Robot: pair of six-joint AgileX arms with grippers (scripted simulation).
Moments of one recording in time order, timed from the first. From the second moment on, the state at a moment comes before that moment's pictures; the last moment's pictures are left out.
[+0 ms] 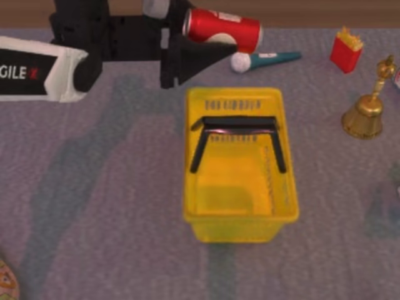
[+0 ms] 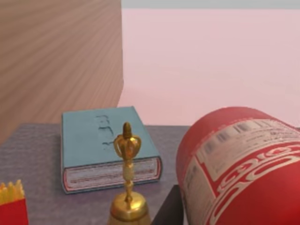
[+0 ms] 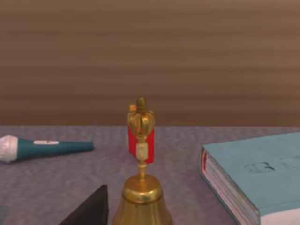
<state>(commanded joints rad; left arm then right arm) -0.32 2.08 1.31 0.72 1.26 0.05 0.00 0.00 0.00 0.00 0.00 0.00</state>
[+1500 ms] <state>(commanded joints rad) -0.30 2.33 1.23 1.06 1.27 0.04 0.00 0.00 0.00 0.00 0.00 0.00</state>
